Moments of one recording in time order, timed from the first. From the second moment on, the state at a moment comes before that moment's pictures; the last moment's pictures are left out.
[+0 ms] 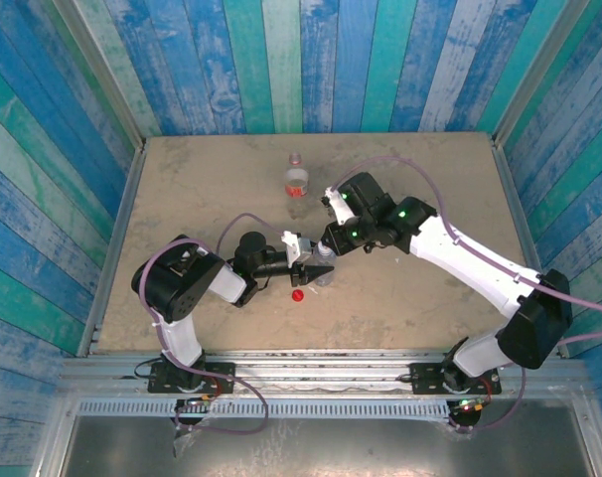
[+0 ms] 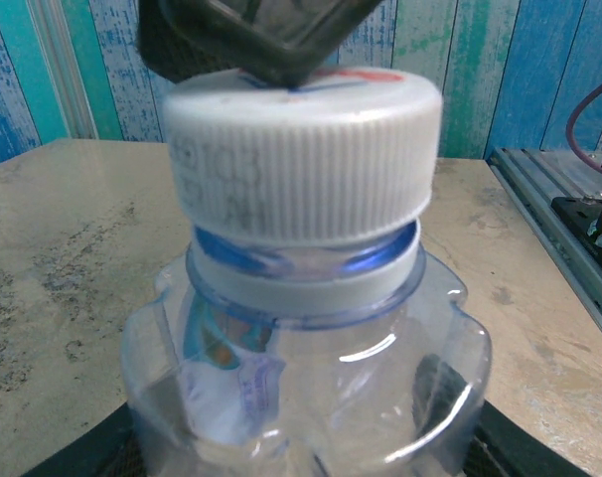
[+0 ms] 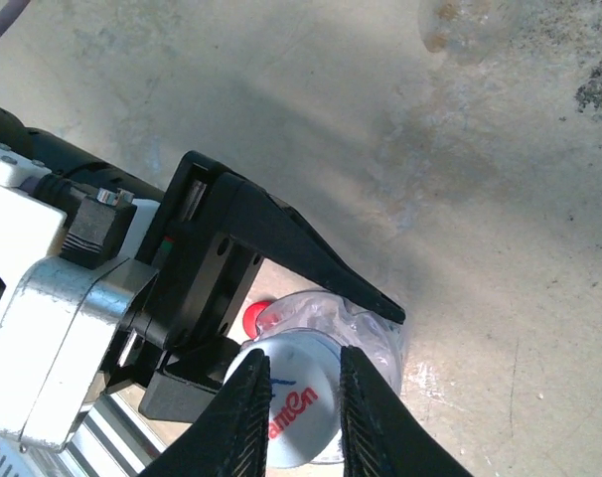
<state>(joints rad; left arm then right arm) -0.59 1.80 0.46 1.25 0.81 0.10 0.76 1.47 1.30 -0.76 -0.16 0.28</state>
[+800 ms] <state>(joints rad) -0.59 1.80 0.48 1.20 0.81 0.12 0.72 1.33 1.19 -0.72 -0.25 0.37</state>
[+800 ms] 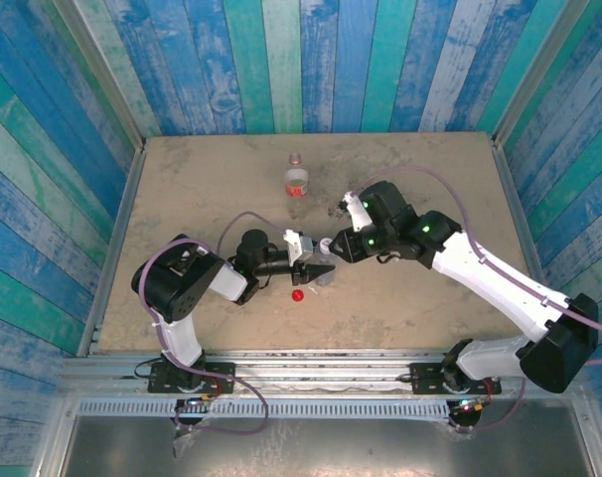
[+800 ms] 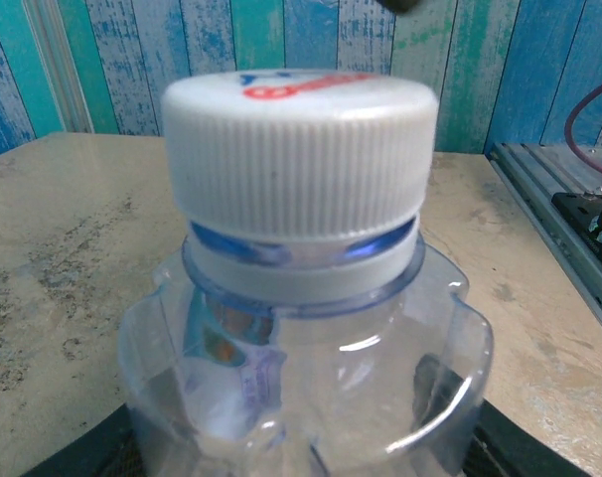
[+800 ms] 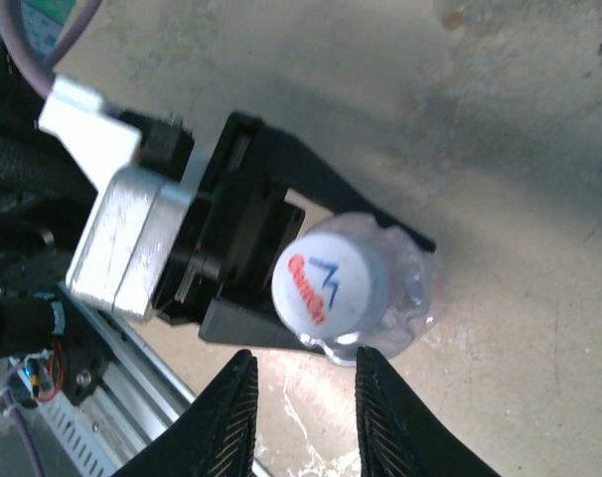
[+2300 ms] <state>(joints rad) -0.60 1.78 0.47 1.16 0.86 0.12 0.70 1.39 1.24 -0.68 -0.31 0.36</state>
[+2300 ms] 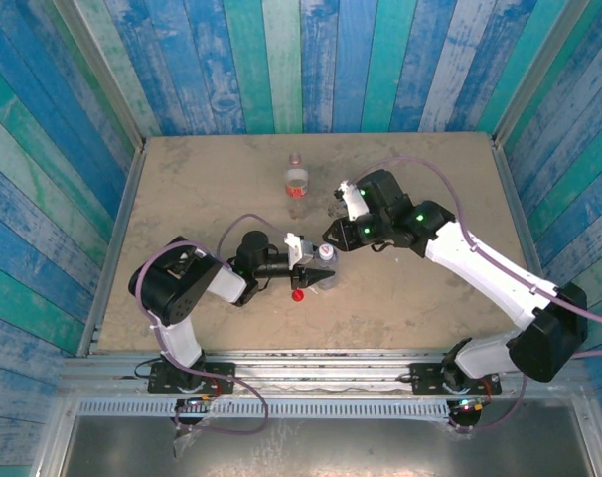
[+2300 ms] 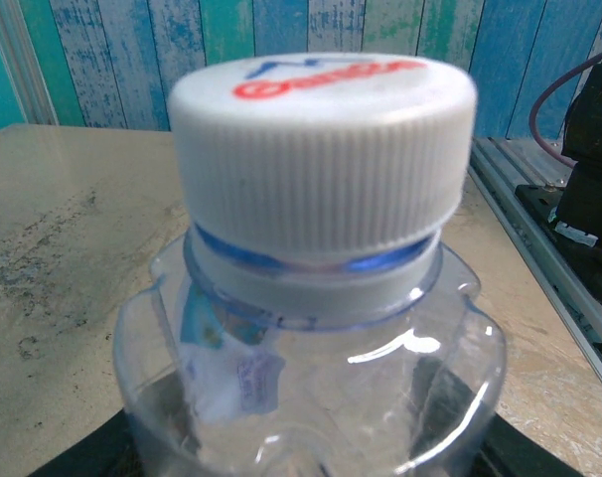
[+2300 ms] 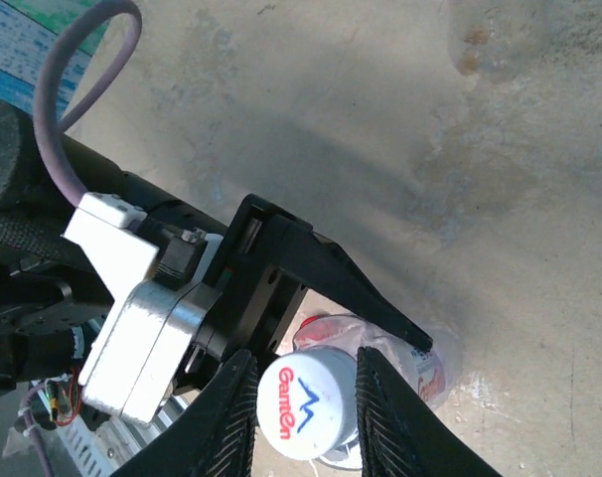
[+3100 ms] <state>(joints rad) -0.60 1.77 0.49 1.11 0.86 0.09 0.68 1.30 1.16 -0.67 -0.39 0.39</state>
